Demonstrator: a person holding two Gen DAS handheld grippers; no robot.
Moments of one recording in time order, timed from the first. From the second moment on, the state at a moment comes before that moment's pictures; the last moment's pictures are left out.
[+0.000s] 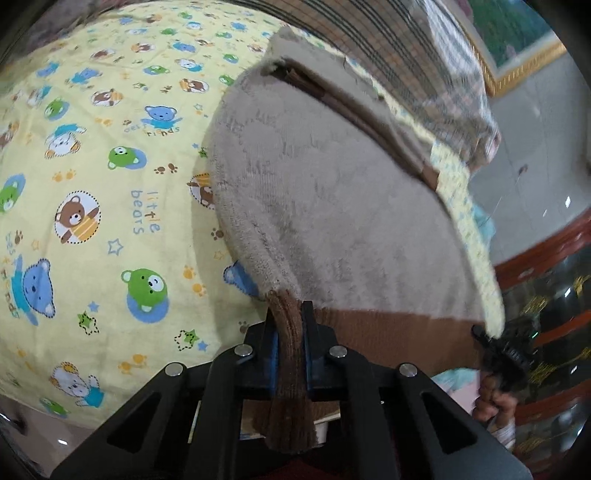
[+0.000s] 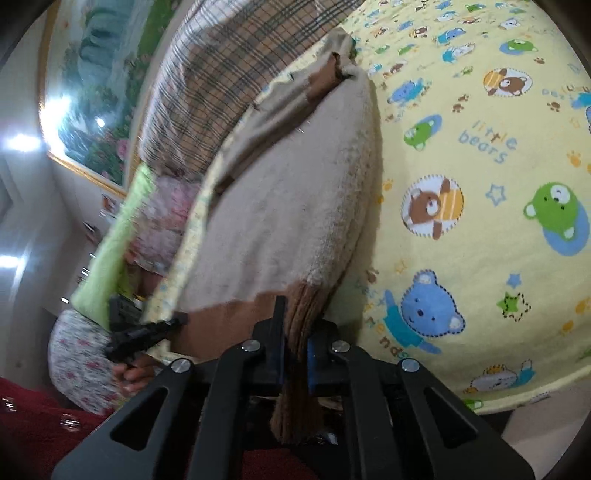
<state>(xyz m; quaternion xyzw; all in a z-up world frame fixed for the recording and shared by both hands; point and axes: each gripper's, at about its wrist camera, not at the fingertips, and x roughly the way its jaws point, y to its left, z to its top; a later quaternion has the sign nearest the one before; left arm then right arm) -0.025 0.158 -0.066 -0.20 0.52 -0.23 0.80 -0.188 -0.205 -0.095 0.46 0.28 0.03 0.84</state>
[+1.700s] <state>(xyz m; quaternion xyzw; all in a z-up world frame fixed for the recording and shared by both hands) 0.403 0.055 -0.032 -0.17 0.43 -0.14 0.87 0.163 -0.451 -0.057 0.46 0.20 -0.07 0.86</state>
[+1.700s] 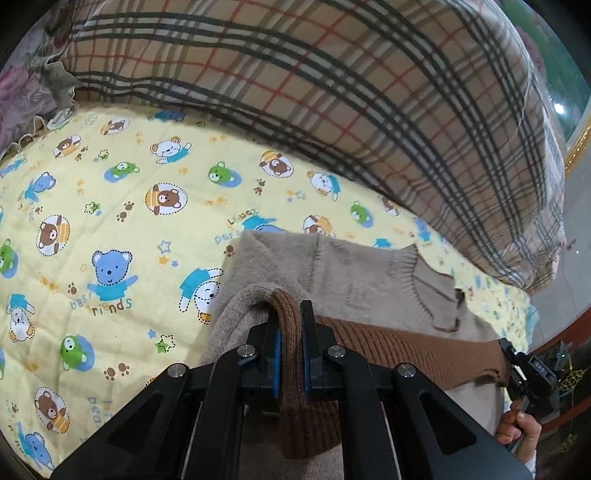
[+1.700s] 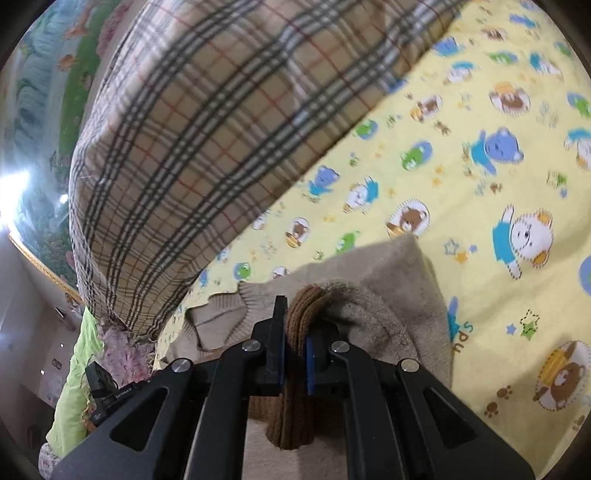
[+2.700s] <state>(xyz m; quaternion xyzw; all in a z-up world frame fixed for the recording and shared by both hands) 0.299 -0.048 -0.021 -0.08 0.49 -0.35 0.79 0.168 -0.319 -0.019 0.27 0.31 0.11 0.90</state>
